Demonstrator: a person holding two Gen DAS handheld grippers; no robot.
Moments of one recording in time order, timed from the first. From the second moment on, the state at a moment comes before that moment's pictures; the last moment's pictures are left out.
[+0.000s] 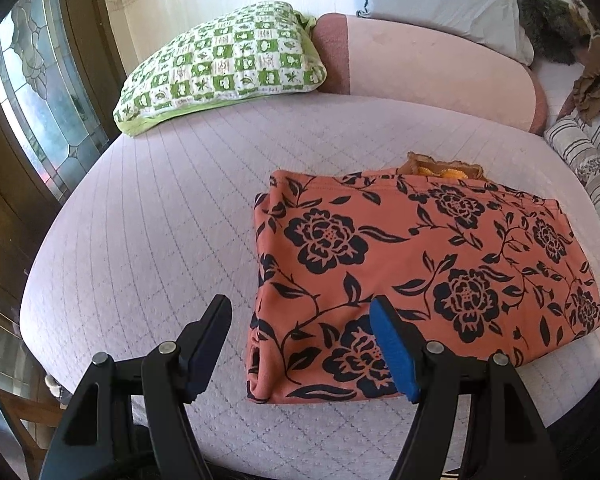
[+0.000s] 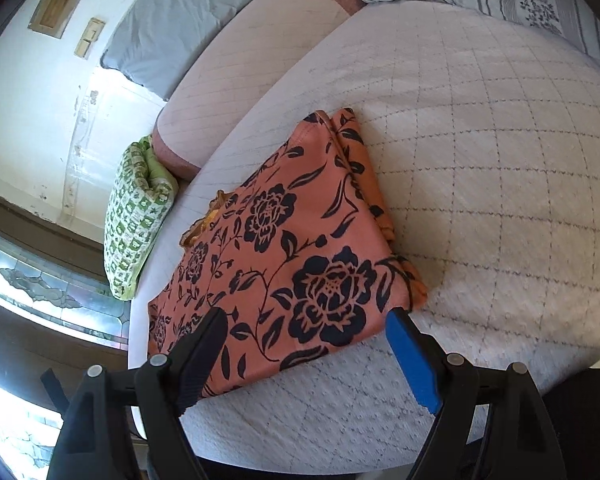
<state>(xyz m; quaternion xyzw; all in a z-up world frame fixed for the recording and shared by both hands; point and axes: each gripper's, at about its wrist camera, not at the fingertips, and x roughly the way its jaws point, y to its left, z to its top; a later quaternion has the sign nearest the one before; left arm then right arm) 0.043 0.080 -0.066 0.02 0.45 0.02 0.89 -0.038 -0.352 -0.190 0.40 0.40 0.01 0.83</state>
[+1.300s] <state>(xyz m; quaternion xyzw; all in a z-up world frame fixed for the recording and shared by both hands) 0.085 -0.030 -0.107 0.06 0.45 -0.08 0.89 -0.012 -0.356 -0.182 0.33 0.42 -0.04 0.84</state>
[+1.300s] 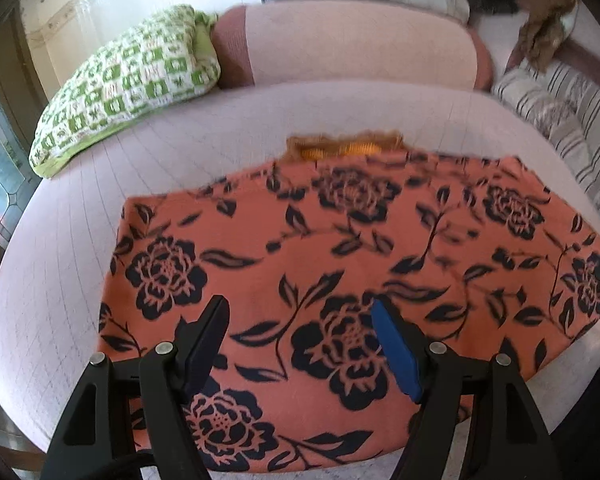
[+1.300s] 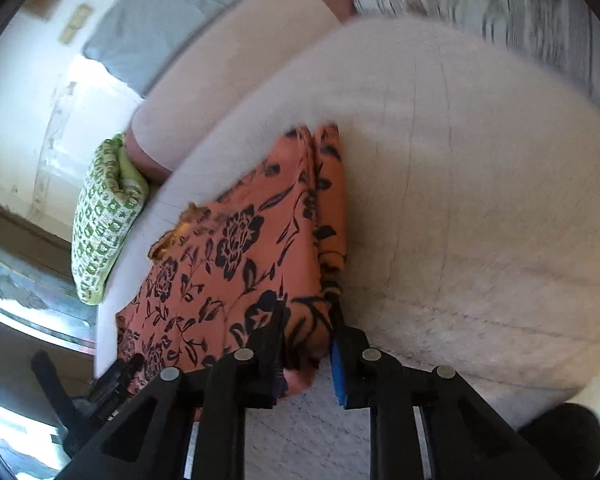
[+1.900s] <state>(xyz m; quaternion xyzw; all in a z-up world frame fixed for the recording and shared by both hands) 0.110 -0.049 -0.146 0.08 0.46 -0.09 0.88 0.156 -0.409 -0.201 0.23 0.49 -0.02 0.84</state>
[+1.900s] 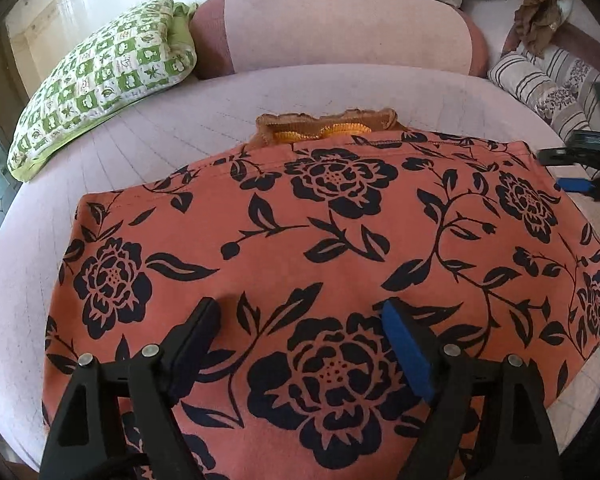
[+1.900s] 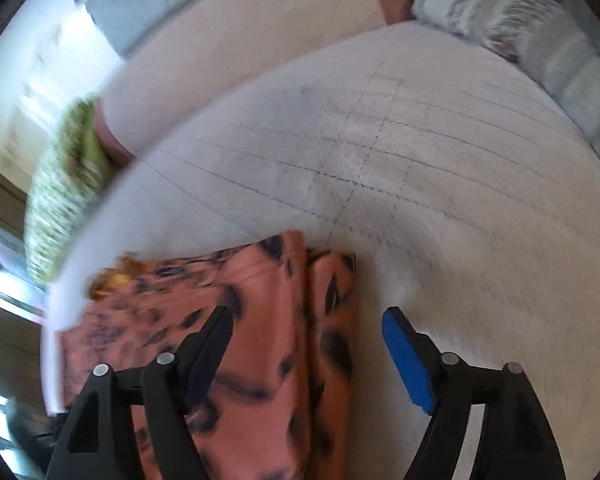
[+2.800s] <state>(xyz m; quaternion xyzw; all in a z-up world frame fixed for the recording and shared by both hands) 0.096 -0.025 -0.116 0.06 0.44 -0.10 0.89 0.065 -0.367 -0.198 0.25 0.48 0.02 0.84</state>
